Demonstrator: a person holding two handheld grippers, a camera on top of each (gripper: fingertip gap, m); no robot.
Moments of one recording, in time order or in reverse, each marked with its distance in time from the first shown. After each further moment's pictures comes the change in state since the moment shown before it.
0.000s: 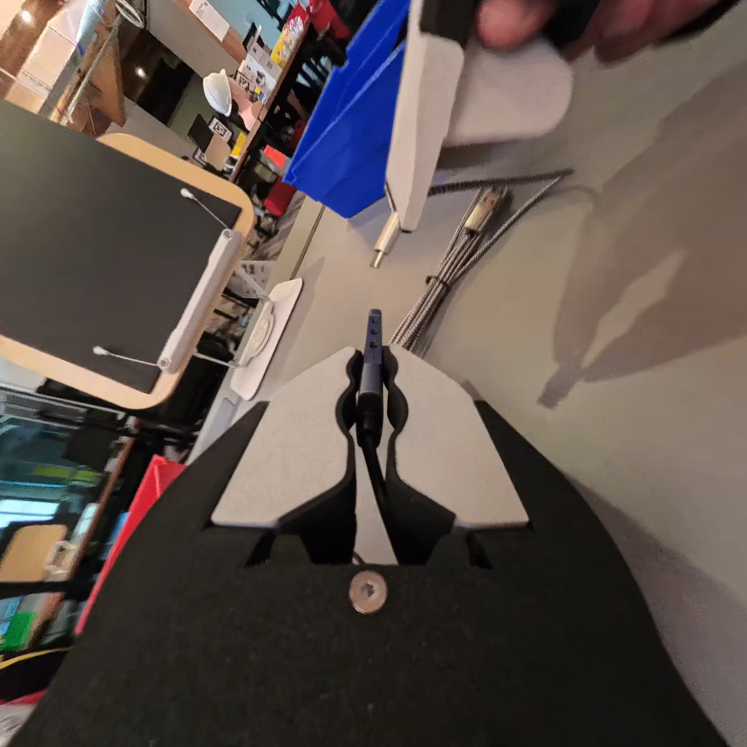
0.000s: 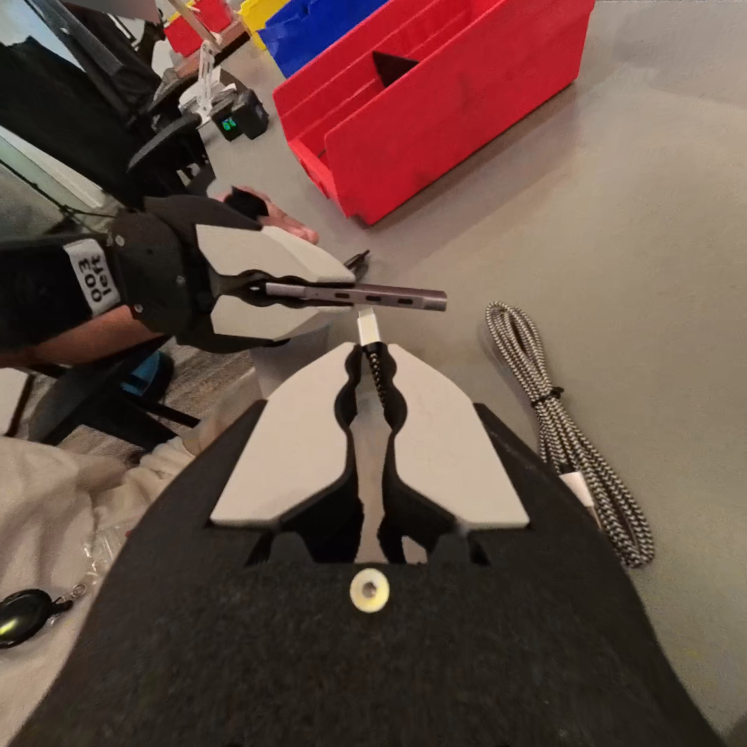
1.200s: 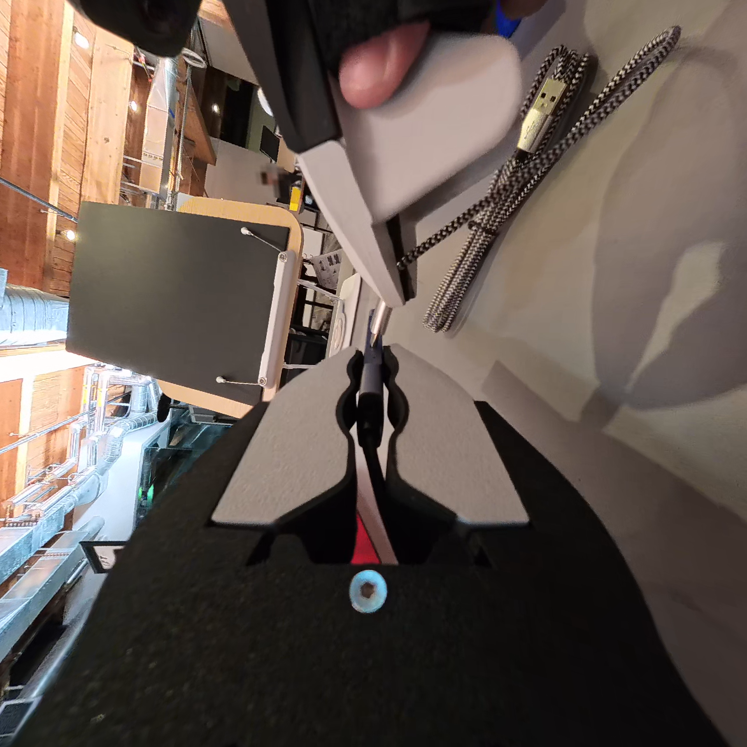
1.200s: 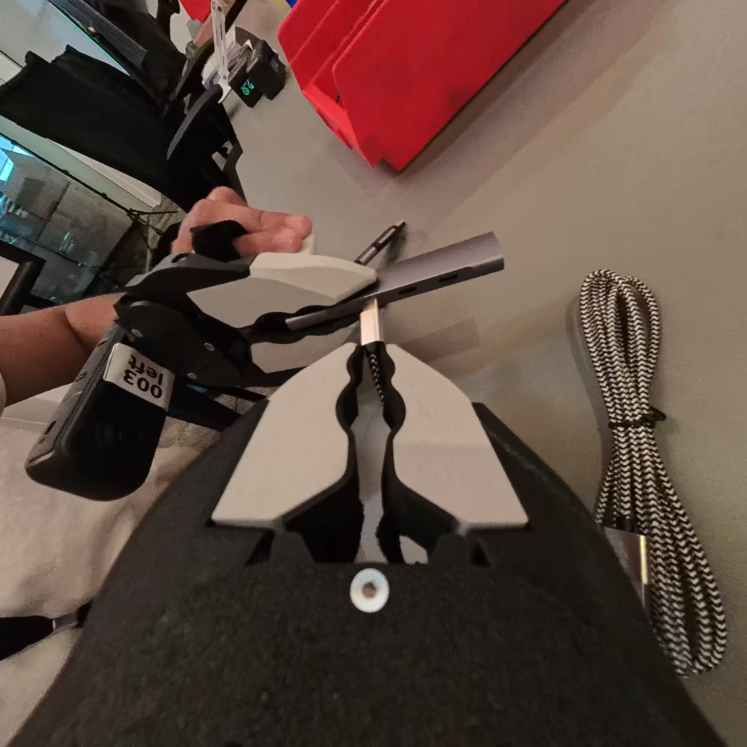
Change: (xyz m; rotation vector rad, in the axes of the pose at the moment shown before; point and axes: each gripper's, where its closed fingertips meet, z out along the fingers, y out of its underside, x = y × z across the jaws) left arm 0.011 -0.012 0.008 -0.098 -0.179 0.340; right arm -0.004 0.018 0.013 -0.121 -0.101 0.174
